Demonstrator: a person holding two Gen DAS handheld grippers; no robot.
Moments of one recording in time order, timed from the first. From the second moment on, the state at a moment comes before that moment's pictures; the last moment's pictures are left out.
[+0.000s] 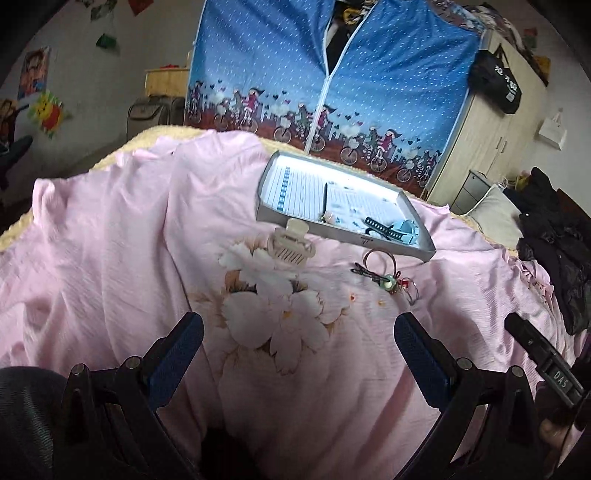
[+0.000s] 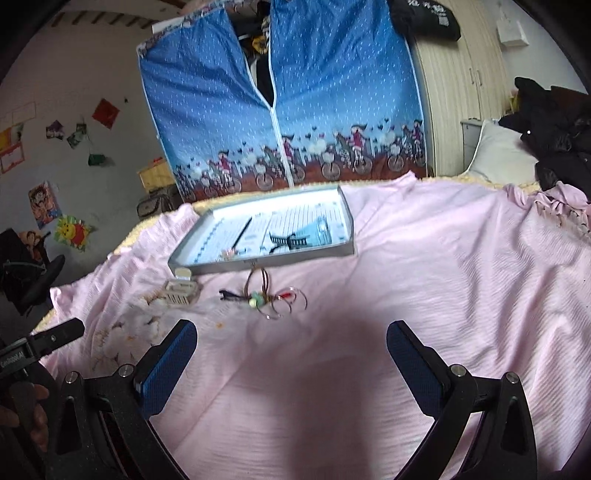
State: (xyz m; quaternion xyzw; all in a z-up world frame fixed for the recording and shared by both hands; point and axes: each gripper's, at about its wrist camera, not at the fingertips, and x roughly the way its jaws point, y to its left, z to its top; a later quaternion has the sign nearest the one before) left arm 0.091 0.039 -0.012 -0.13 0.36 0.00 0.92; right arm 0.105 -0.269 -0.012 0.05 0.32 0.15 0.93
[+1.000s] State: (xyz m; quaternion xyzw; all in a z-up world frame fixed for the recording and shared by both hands) left arm 0.233 0.050 -0.051 -0.04 0.51 -0.04 0.86; right arm 0.207 -0.230 -0.063 -0.01 0.46 0.25 0.86
